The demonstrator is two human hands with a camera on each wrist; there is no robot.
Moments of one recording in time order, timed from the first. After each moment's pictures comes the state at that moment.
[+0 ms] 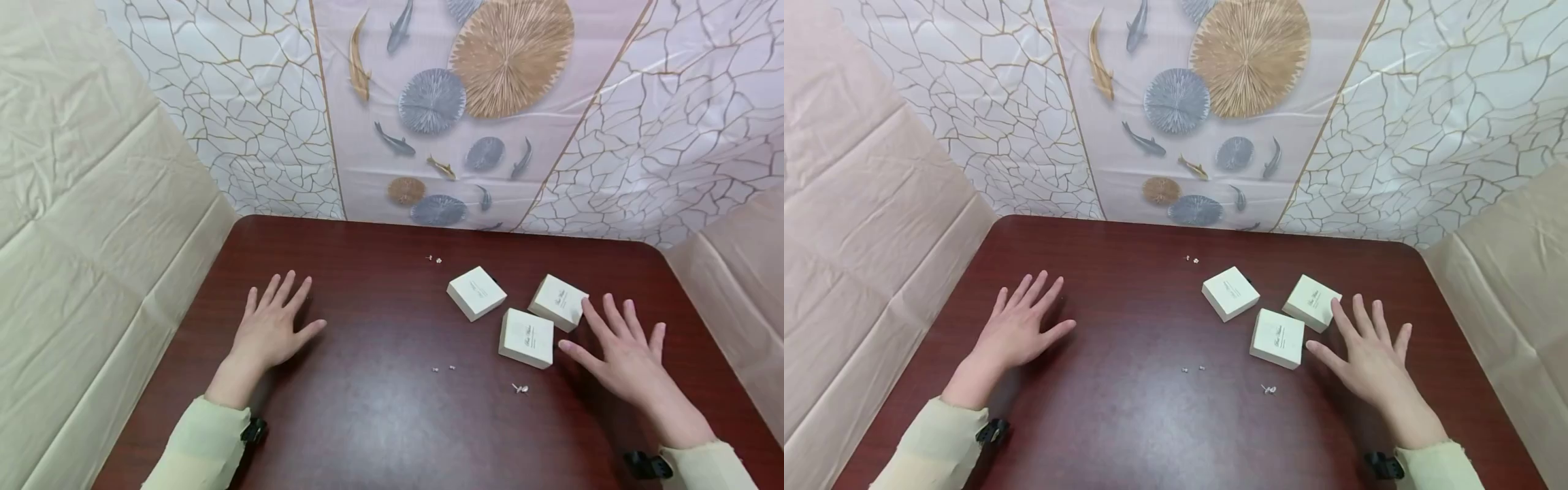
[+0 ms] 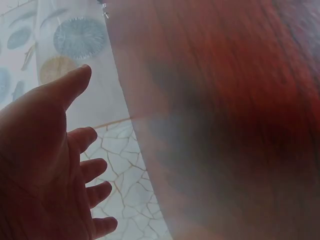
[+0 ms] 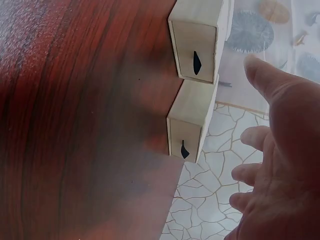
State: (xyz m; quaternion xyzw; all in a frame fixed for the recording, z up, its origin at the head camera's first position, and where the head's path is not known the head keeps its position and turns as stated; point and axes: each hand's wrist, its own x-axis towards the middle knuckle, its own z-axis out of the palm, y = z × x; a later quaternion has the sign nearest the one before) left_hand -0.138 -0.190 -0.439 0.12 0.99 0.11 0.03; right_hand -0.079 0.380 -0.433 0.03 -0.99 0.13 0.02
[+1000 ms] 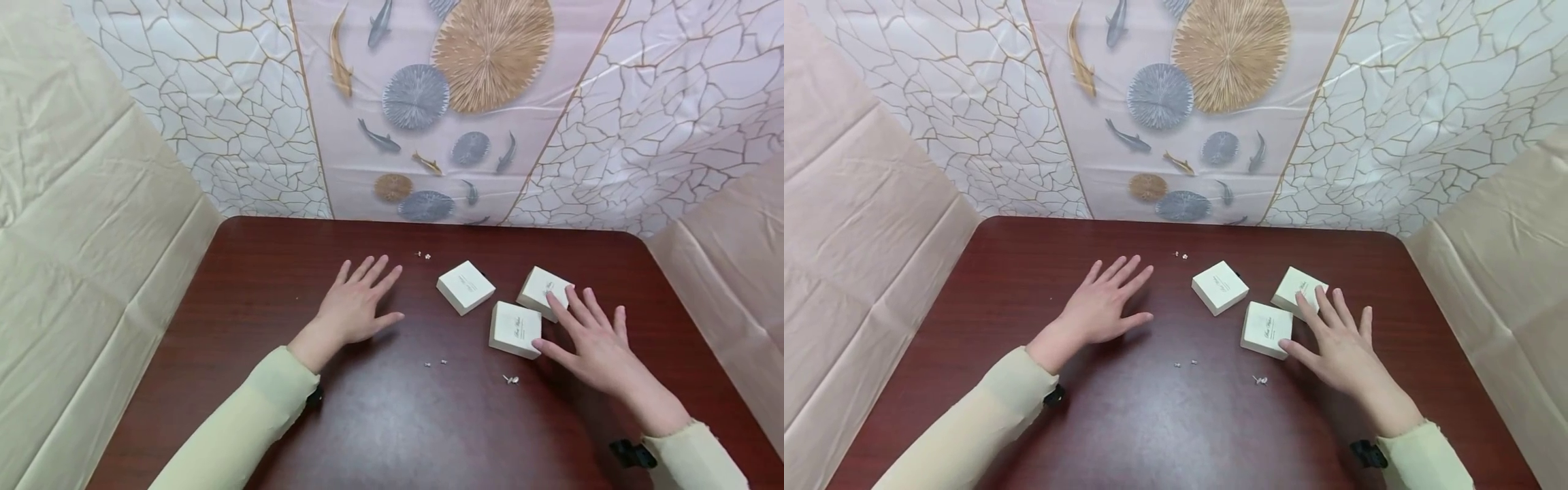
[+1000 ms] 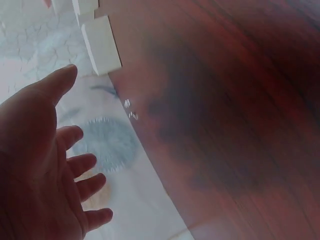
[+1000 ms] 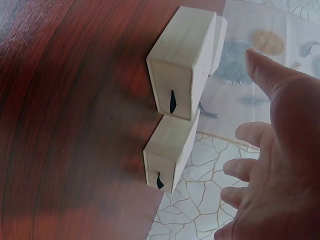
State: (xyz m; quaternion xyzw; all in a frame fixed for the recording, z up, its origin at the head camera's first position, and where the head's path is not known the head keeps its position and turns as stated) left_hand -0.176 -0.056 -0.421 0.30 0.95 0.02 0.03; right_hand -0.074 0.356 -0.419 0.10 -0.99 0.13 0.03
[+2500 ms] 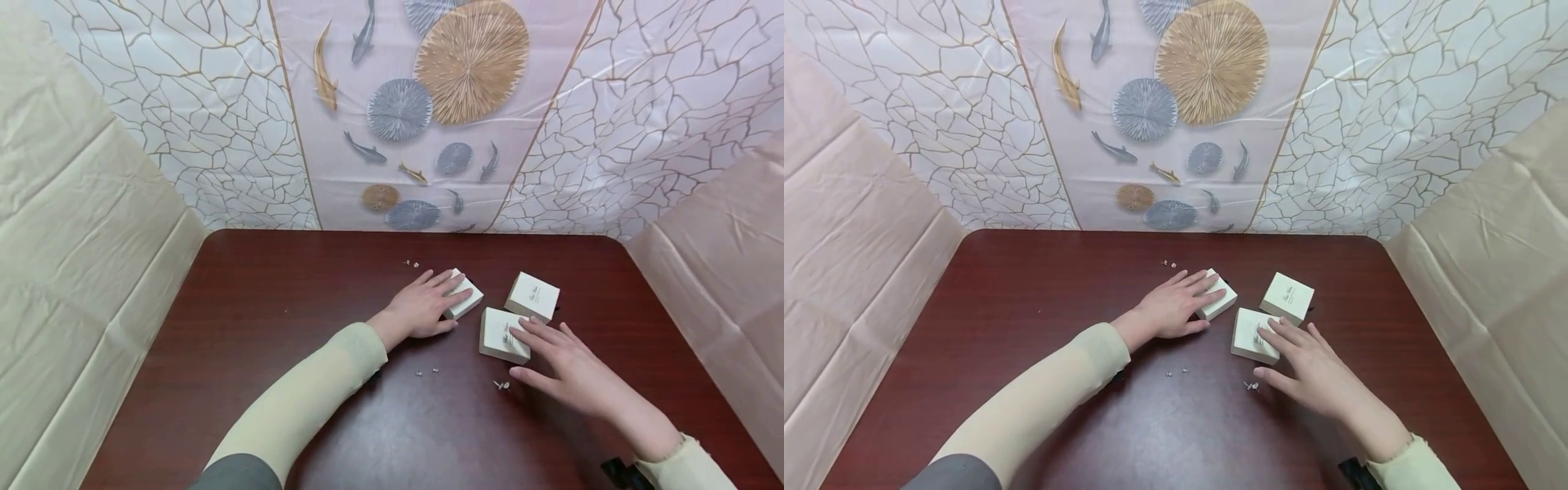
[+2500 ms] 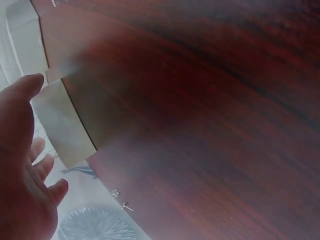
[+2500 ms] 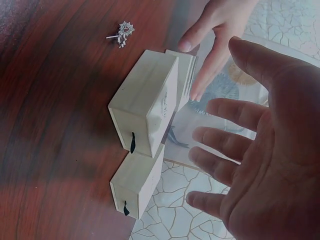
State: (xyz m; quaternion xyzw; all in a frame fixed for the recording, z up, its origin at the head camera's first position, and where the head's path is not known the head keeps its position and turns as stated) left_hand -0.213 0.068 -0.451 0.47 0.88 -0.04 0.01; right_hand -0.050 0.327 -0.399 0.20 -0.96 0.17 0.03
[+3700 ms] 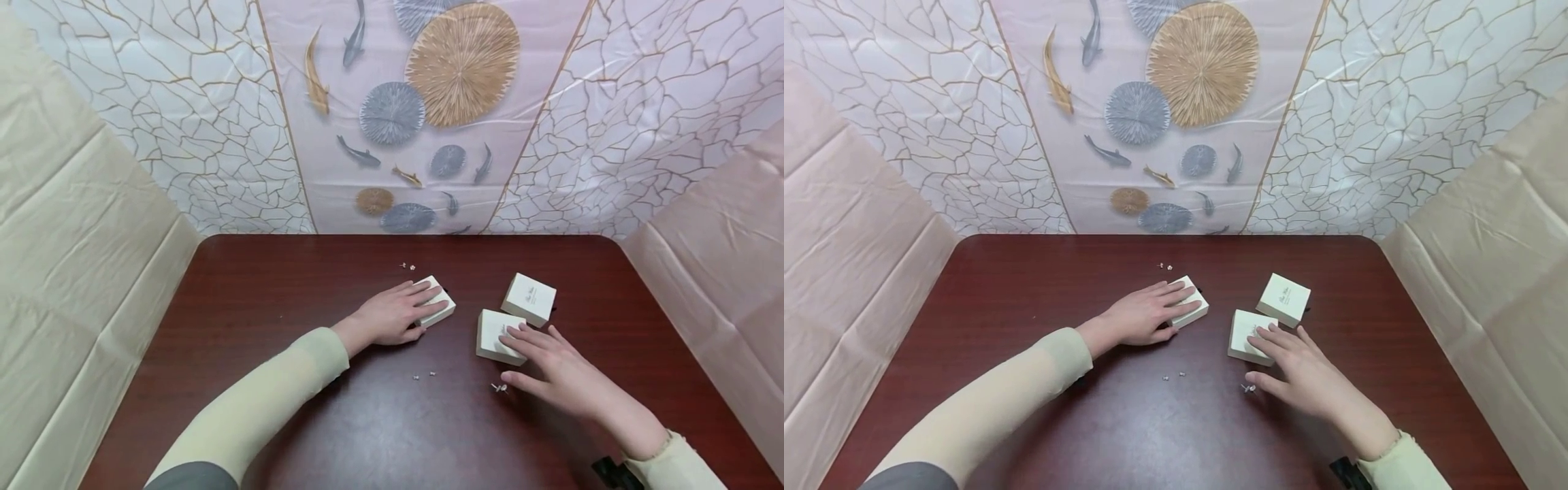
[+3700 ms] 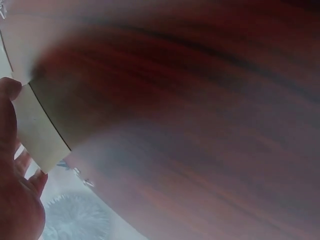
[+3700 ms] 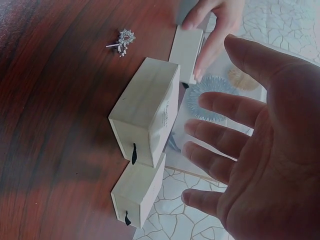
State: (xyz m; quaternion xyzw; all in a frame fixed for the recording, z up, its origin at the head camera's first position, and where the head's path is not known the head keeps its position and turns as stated) left_hand -0.223 0.020 -0.468 0.56 0.83 -0.02 -0.04; right_hand -0.051 0.320 -0.402 0.21 -0.96 0.16 0.01
